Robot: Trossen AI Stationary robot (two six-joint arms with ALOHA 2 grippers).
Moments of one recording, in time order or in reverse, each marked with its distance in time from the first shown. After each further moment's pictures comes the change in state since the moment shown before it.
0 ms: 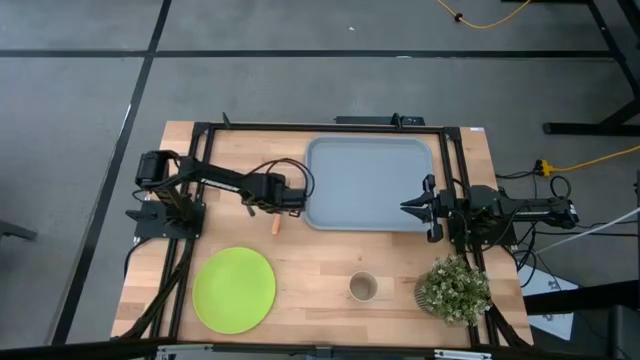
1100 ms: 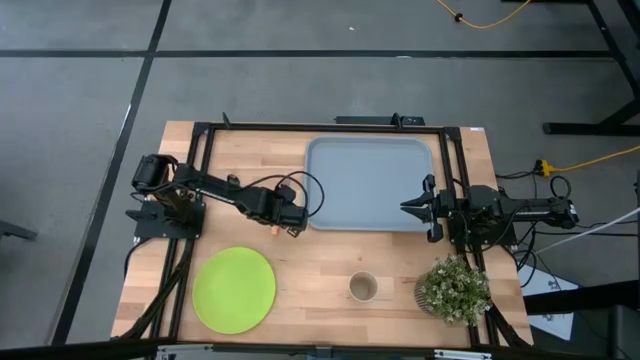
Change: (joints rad) left arm -0.149 -0.006 0.047 0.004 -0.079 0.262; right arm 0.000 0.000 0.000 -0.001 0.000 0.001
